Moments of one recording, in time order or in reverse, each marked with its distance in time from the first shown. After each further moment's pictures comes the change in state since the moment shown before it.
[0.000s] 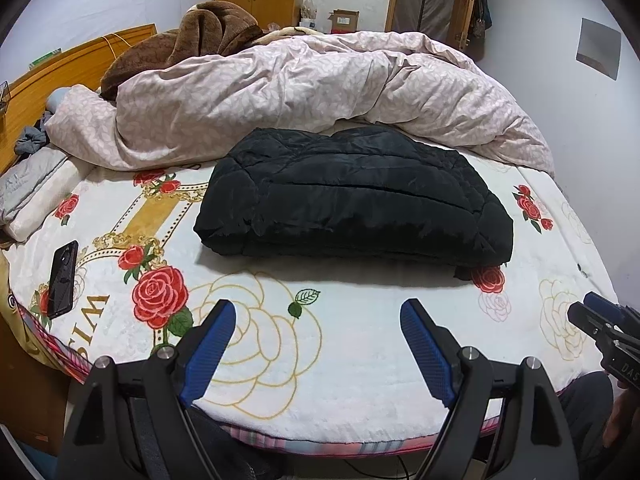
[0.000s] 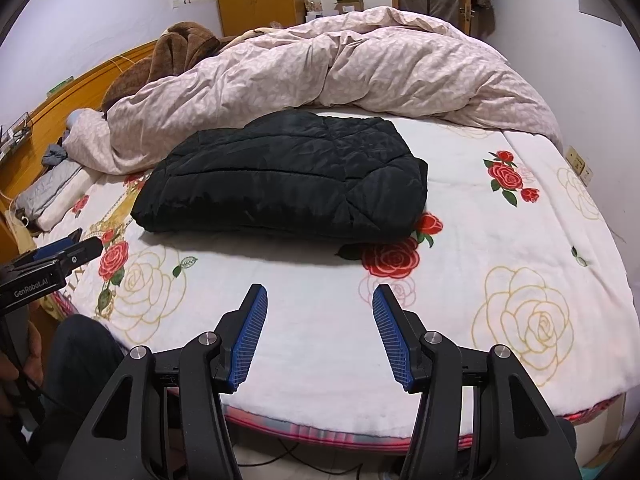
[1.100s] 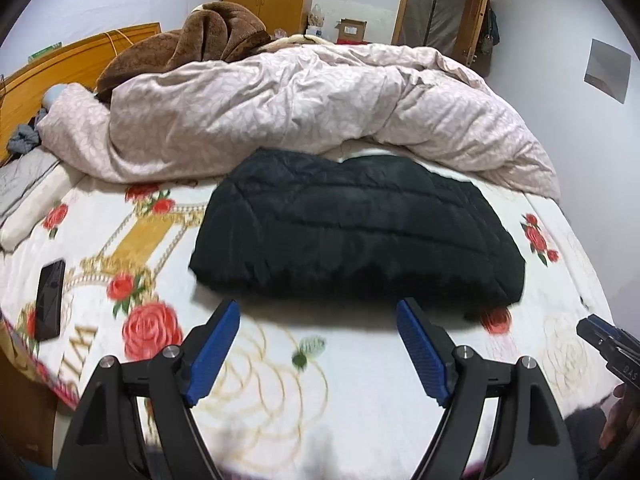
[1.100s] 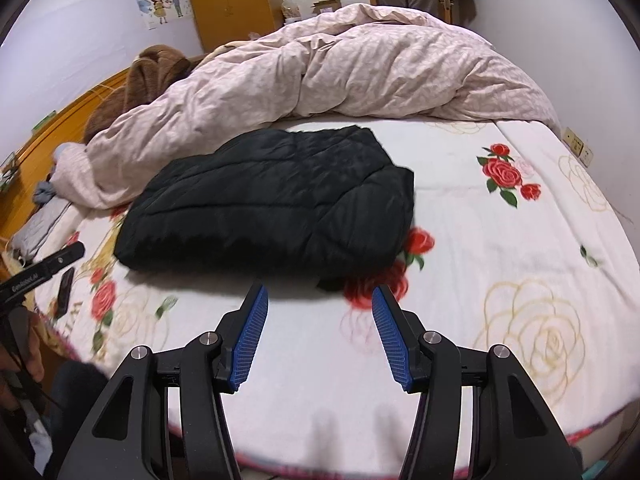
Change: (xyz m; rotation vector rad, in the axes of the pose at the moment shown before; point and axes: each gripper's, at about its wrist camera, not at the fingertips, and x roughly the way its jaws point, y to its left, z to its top) left arm 0.031 0.020 0.038 -0.038 -0.021 -0.029; right arm 0.025 -0.040 0.028 0.088 -0.012 0.024
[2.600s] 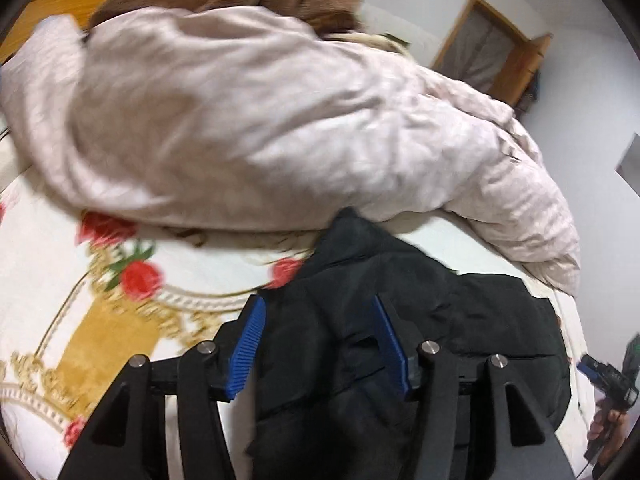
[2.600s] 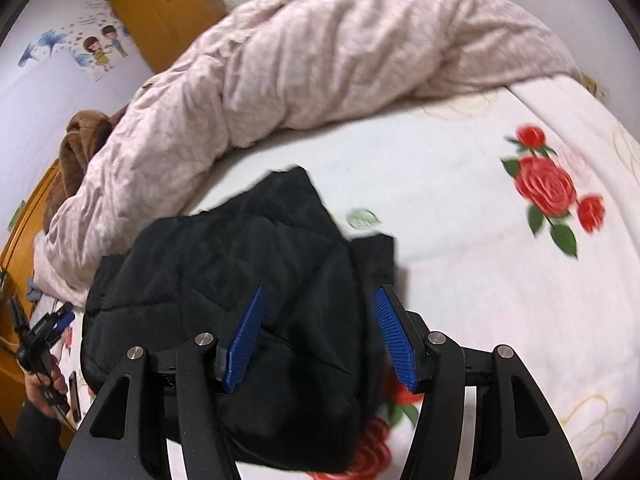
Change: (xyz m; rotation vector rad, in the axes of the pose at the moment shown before) left arm 0.192 0.151 0.143 -0.184 -0.019 -0.135; right arm 0.171 -0.113 0.141 0.220 0.040 0.079
